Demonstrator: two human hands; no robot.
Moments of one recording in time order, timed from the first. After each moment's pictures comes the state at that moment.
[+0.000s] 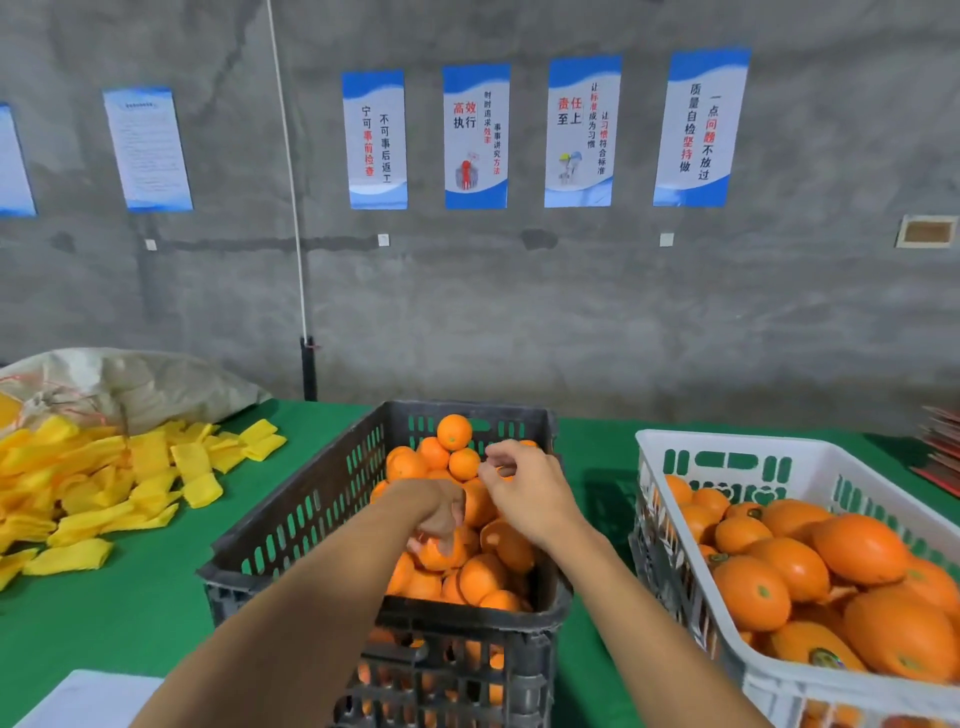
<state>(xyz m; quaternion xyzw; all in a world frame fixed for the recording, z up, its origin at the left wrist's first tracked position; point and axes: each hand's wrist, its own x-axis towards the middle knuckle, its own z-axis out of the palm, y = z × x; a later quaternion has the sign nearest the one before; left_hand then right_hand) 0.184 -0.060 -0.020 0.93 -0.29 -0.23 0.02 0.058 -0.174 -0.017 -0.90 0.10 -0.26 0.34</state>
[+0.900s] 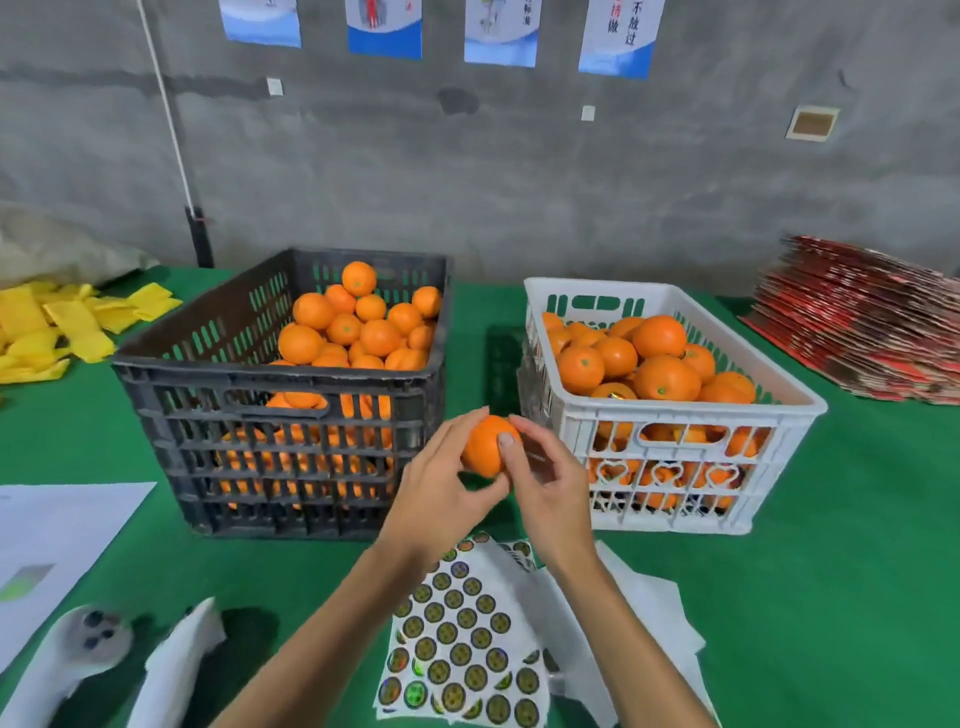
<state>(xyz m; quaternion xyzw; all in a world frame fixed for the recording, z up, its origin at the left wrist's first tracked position) -0.096 -0.048 -0.146 0.73 -0.43 0.05 0.52 -0.186 -0.166 -0.149 -0.72 0.13 -0.41 0.54</state>
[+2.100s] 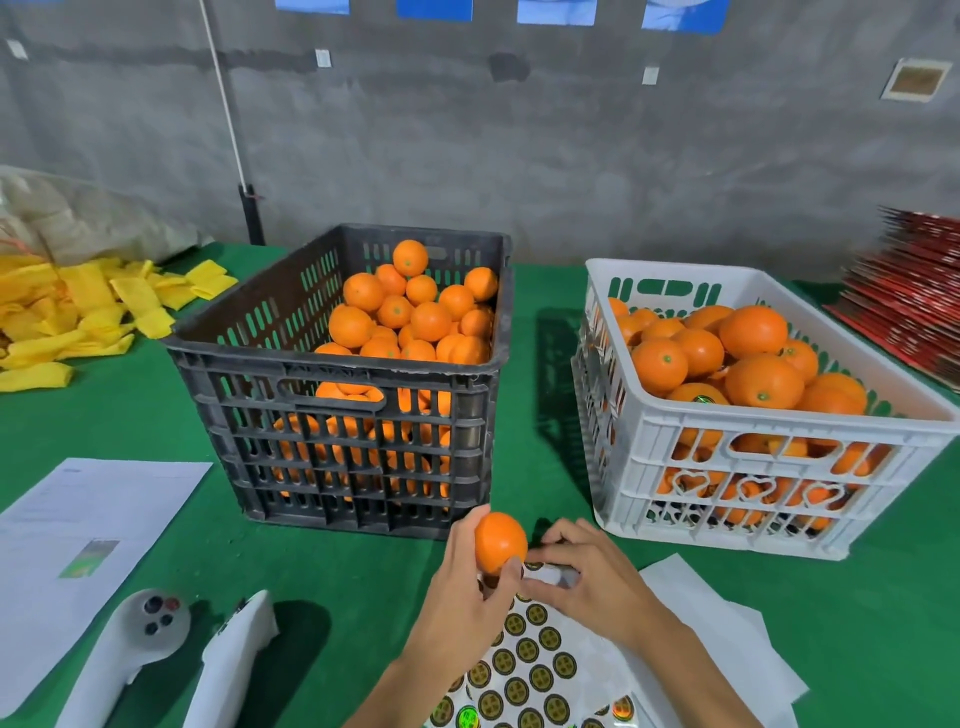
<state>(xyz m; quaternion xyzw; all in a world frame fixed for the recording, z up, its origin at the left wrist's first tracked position) -0.106 -0.005 -0.266 0.78 -0.32 -0.09 0.53 -0.184 -0.197 -0.251 -0.96 0.04 -0.10 0.25</state>
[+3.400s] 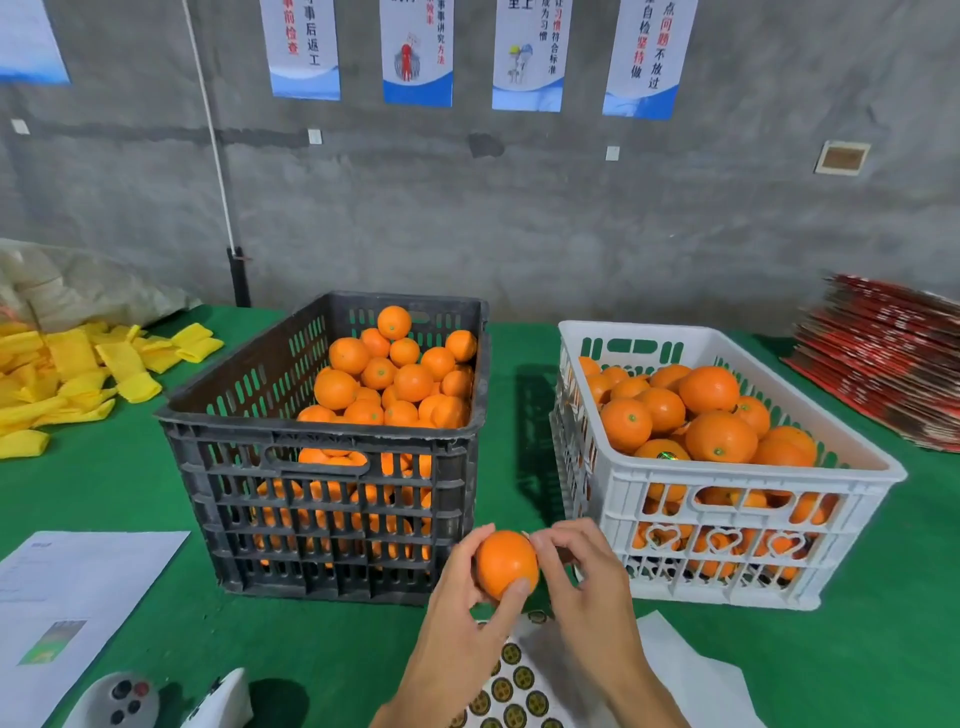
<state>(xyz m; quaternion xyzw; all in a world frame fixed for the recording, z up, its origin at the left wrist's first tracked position) -0.103 -0.020 -0.227 0.71 -0.32 -0.10 0.63 -0.187 -0.160 -0.182 -0.82 0.15 -0.36 0.42</state>
